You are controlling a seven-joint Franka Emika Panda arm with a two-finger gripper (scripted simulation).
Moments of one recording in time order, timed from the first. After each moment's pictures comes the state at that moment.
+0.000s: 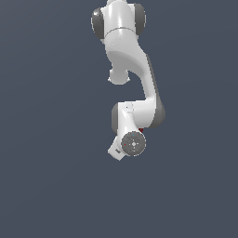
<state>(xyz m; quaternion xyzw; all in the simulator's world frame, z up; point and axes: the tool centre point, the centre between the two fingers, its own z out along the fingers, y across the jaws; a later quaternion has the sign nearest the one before) -0.012 0.023 0.061 -0.86 -0.42 0.27 0.10</state>
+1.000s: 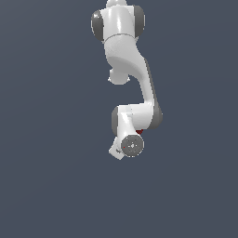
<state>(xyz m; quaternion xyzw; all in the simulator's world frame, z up) -0.027 0.021 0.040 -0.84 -0.44 0.29 0.11</state>
